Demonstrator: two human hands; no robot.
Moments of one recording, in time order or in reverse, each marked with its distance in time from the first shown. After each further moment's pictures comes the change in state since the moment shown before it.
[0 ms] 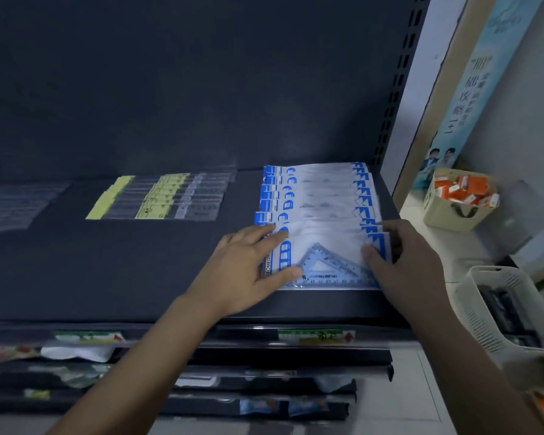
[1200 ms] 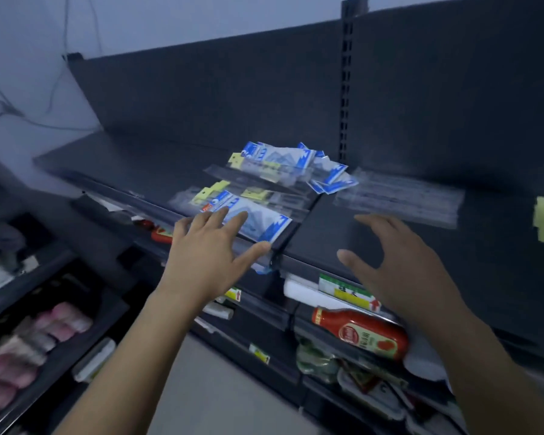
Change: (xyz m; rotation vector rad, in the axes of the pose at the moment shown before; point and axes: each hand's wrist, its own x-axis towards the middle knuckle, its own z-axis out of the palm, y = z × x) left_hand -0.387 -0.451 -0.282 0.497 0.226 -0.761; right_hand -0.195 -0.469 0.400 -0.049 -0.517 -0.579
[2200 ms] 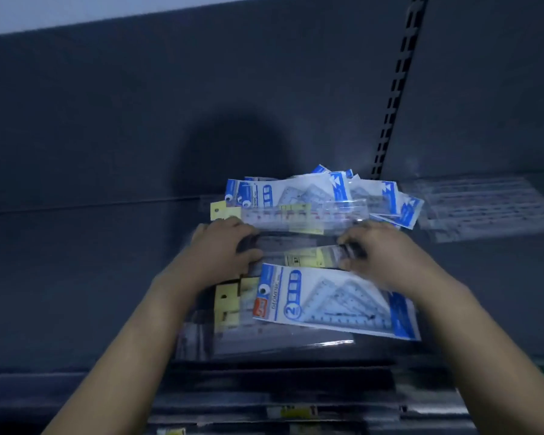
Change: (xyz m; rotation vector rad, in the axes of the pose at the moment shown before) left_hand 0.329 -0.153 0.121 -0.232 -0.264 0.685; right_hand 0.219 -0.073 0.156 -0.291 -0.091 0.427
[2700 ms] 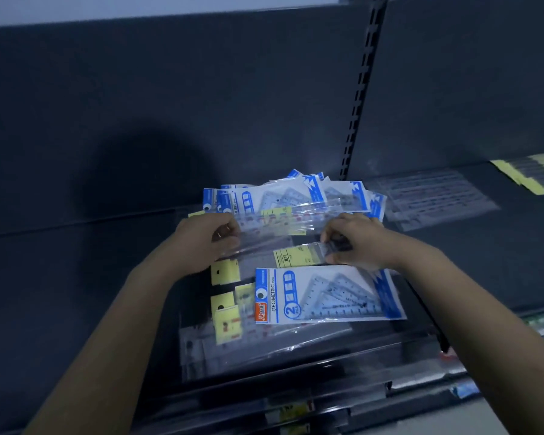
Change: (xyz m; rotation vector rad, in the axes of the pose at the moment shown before) left_hand 0.016 -0.025 -0.018 -0.461 0.014 0.134; right_hand 0.010 -0.001 -0.011 -0.054 -0.154 0.029
